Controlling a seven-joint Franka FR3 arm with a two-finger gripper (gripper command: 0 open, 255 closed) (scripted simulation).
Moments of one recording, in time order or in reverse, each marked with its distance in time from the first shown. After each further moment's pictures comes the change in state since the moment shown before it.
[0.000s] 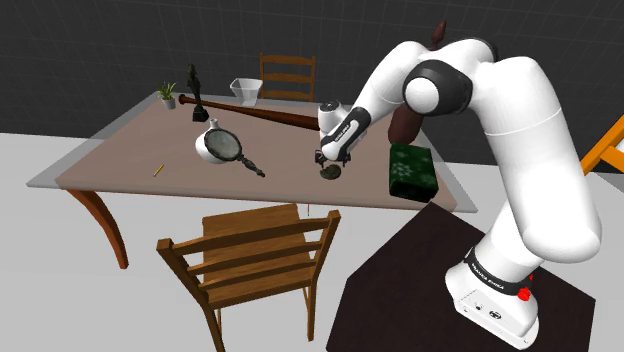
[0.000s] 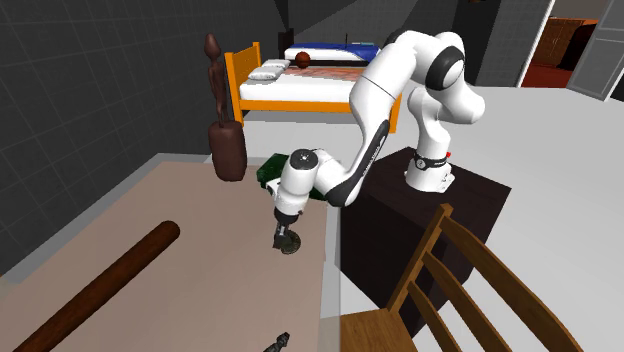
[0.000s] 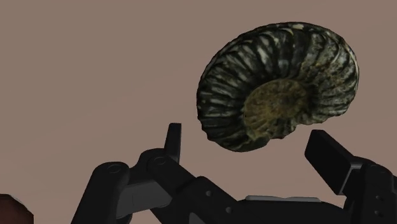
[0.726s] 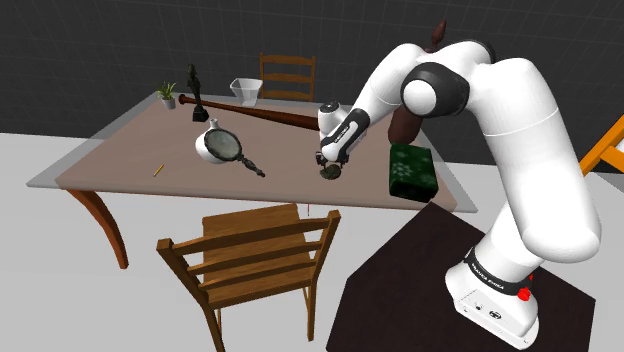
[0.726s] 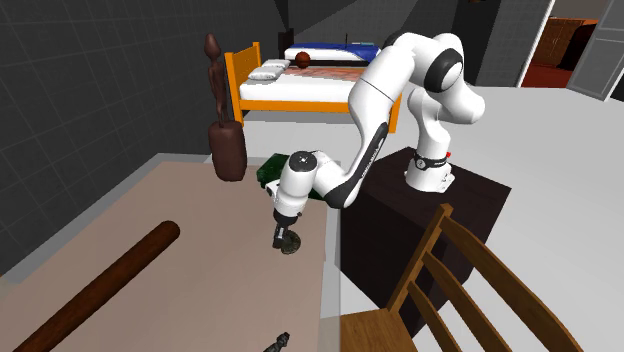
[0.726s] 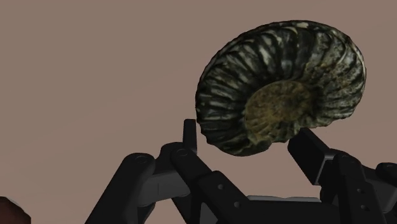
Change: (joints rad) arm -0.007 0.017 0.003 0.012 0.003 0.006 -0.001
